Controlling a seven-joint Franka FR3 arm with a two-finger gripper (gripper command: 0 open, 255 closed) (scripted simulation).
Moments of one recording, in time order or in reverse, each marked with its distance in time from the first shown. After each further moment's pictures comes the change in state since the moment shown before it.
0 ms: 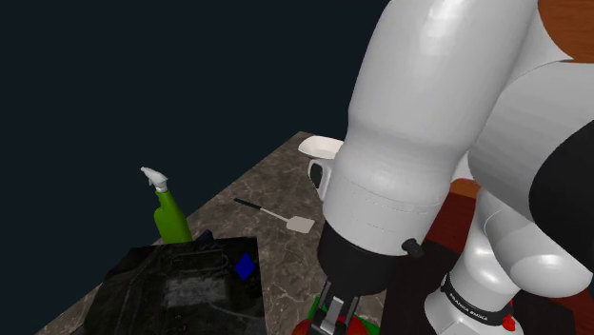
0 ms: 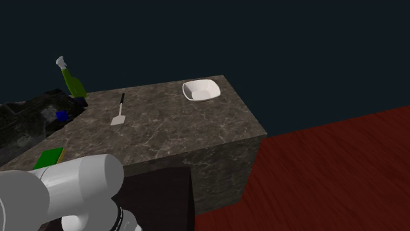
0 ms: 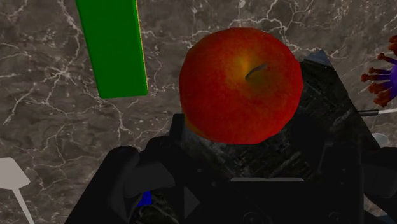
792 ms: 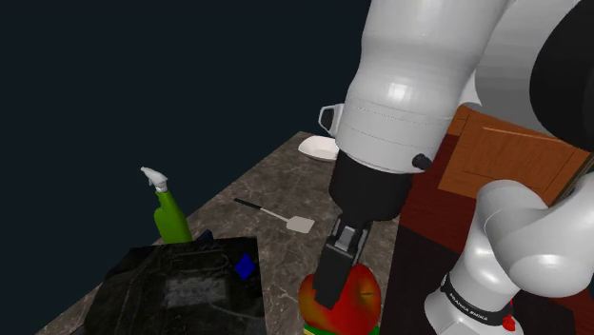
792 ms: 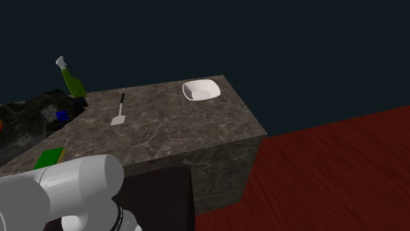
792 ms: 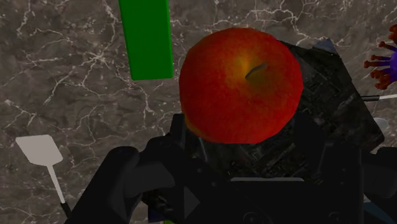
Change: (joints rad) arm -0.007 -0.065 -0.127 0.042 -0.050 -0.137 -0.065
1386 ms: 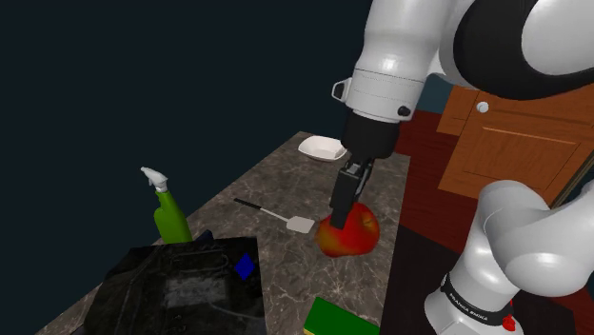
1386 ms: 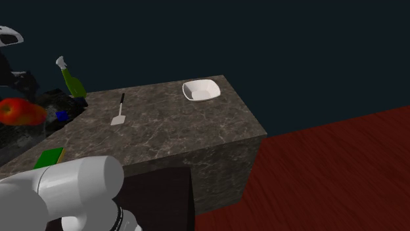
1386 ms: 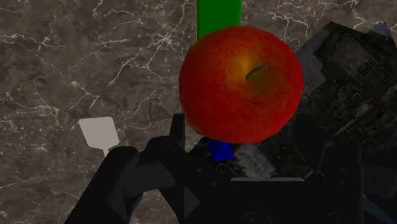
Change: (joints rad) arm -0.046 -0.088 -0.221 -0.098 -0.097 -0.059 -0.215
